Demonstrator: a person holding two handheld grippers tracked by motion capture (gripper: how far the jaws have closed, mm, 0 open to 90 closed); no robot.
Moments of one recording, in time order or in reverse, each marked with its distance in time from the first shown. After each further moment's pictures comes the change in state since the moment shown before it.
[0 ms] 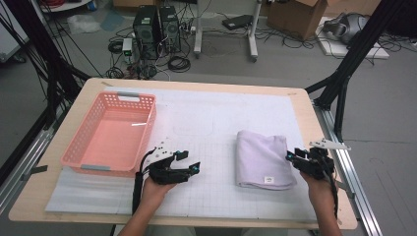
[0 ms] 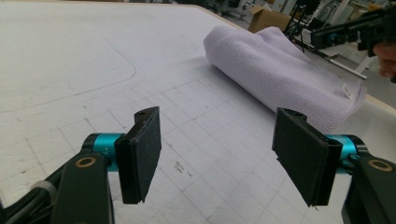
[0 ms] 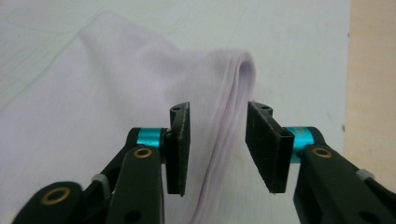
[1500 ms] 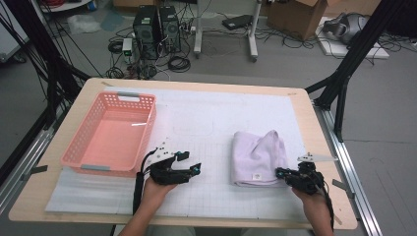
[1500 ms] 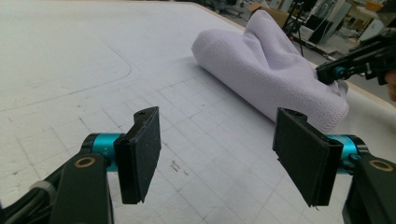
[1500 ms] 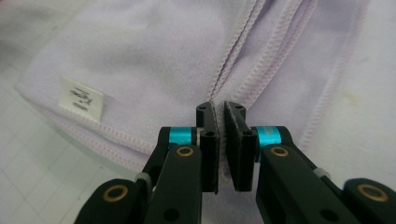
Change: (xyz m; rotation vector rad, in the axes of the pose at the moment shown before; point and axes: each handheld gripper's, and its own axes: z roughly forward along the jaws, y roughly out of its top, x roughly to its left) left arm -0.001 -0.001 0.002 0.009 -0.010 0.006; right arm 0.026 -0.032 0.000 0.126 0.209 -0.001
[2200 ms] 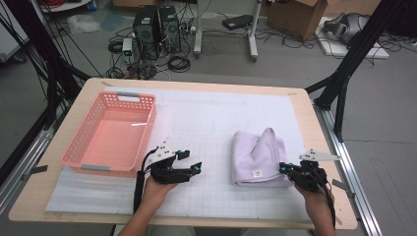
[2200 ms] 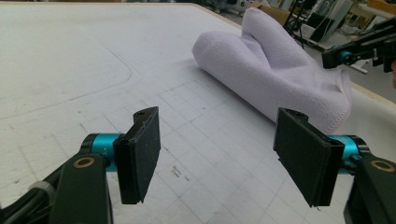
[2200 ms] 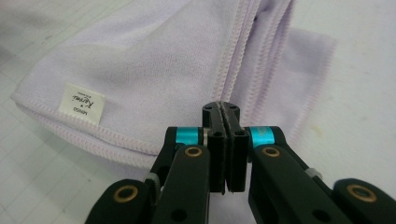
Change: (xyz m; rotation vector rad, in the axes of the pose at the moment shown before) left arm -0.001 0.003 0.001 -0.001 0.004 0.016; right arm 0.004 0.010 -0.010 -0.064 -0.065 -0.098
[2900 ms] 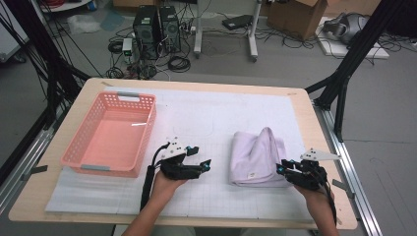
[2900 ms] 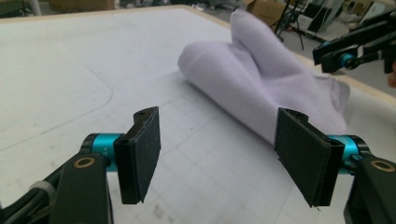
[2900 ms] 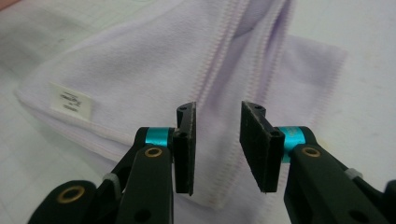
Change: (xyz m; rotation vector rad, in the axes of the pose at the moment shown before) left arm -0.009 0.013 0.022 0.033 -0.003 0.067; right arm -0.006 -0.001 0.005 -0.032 0.054 -0.025
